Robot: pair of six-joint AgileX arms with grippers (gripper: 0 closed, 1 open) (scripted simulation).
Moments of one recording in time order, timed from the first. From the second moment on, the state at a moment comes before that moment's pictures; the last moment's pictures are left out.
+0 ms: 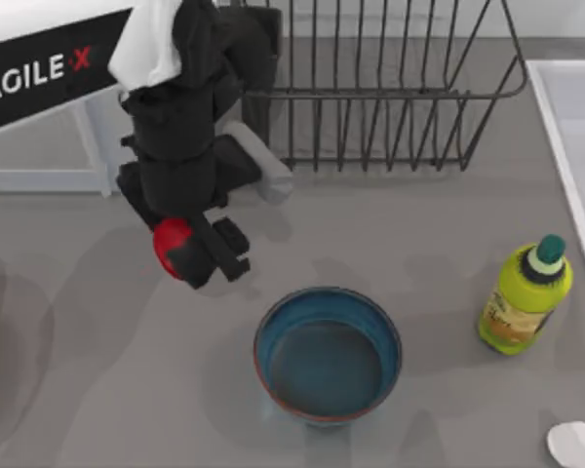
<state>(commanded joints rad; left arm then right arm) -0.53 1.99 1.61 -1.27 -0.02 0.47 0.00 0.00 0.00 0.00 0.00 0.00</state>
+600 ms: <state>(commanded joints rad) -0.23 1.81 1.35 -1.23 0.04 -0.31 0.00 0.00 0.00 0.00 0.00 0.00</state>
